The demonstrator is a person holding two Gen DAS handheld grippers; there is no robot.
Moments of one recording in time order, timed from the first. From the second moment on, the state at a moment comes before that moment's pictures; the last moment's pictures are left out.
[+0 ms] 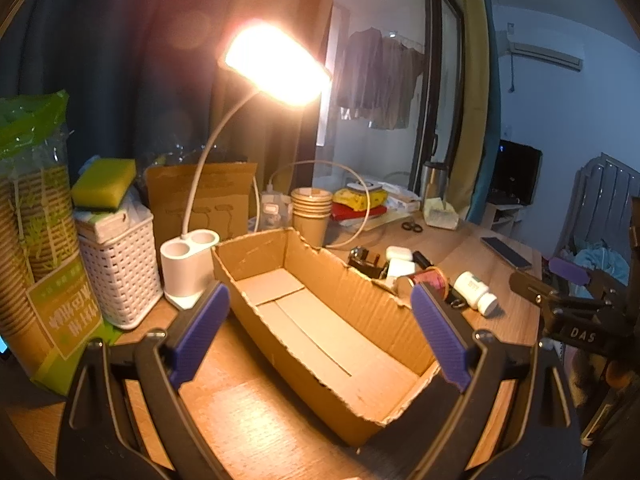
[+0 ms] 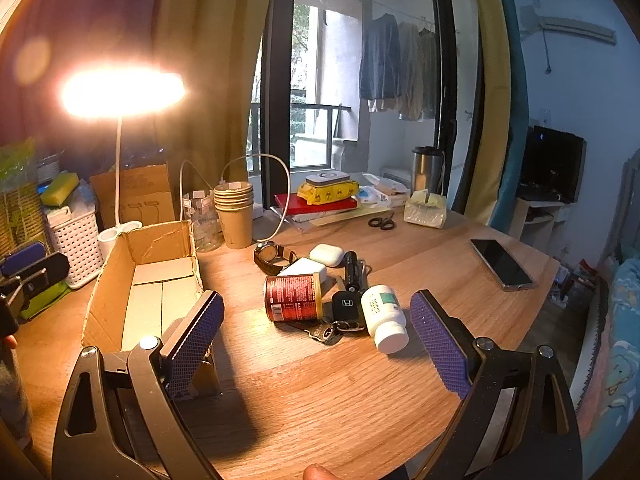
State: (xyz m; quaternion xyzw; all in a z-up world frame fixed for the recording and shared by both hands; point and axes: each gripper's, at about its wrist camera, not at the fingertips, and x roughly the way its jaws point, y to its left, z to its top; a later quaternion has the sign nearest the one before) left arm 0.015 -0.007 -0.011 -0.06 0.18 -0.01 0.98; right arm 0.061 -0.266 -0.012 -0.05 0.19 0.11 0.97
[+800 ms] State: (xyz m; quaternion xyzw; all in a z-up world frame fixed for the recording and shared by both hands) left arm 0.106 -0.020 -0.089 -0.07 0.41 0.01 0.91; right arm 0.127 -0.306 -0.059 -0.01 0.26 0.10 0.96
